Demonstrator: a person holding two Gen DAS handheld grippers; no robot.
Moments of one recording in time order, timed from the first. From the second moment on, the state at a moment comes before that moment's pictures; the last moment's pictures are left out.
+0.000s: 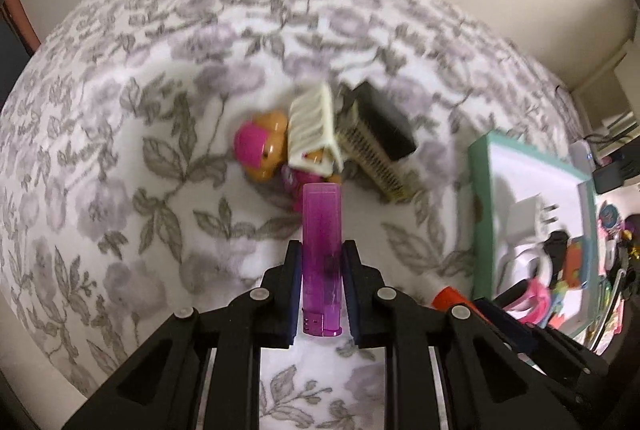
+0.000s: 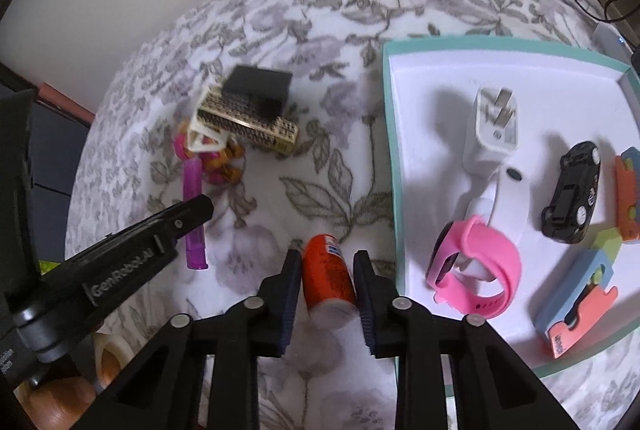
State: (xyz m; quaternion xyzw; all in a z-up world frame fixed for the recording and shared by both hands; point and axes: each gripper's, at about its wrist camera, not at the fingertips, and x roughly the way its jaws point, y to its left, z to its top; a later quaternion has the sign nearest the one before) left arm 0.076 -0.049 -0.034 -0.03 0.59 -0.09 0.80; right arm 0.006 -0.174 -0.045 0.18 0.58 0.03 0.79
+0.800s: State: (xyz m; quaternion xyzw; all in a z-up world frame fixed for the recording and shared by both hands) left arm 0.070 -0.028 0.013 -0.07 0.52 -0.11 0.84; right arm -0.001 -0.206 0.007 0.22 0.51 0.04 0.83
